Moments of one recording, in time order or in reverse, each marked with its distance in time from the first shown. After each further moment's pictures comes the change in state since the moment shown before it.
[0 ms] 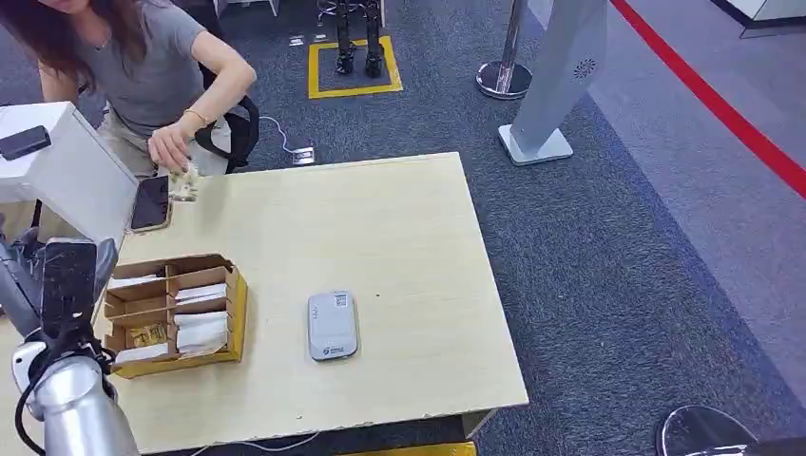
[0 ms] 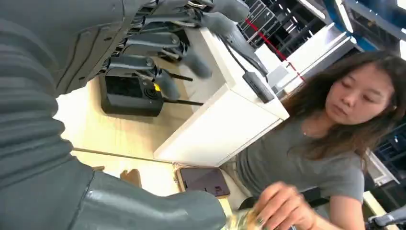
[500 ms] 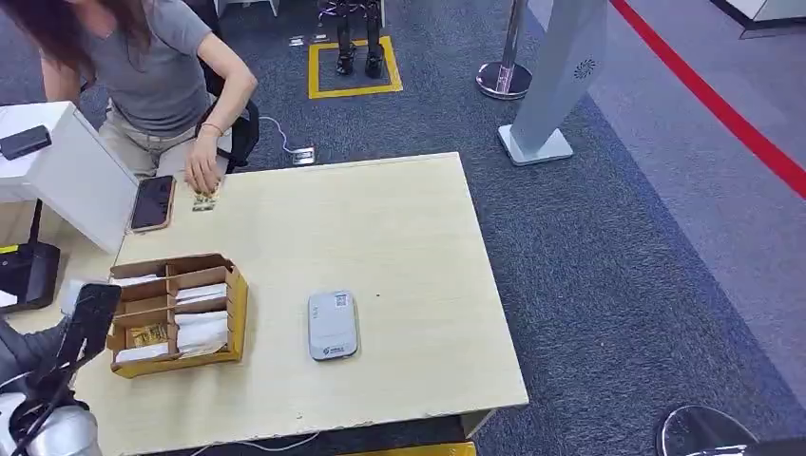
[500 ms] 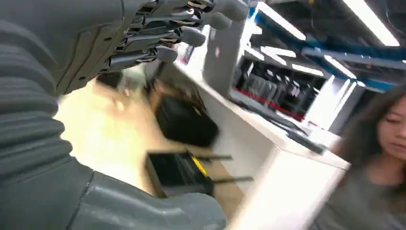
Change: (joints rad) left arm 0.203 -0.005 -0.016 -0.217 -0.423 0.148 0.045; right arm 0.055 0.000 -0.044 0.000 -0.042 -0.032 -0.002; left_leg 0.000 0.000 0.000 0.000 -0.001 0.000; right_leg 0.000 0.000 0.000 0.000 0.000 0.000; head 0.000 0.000
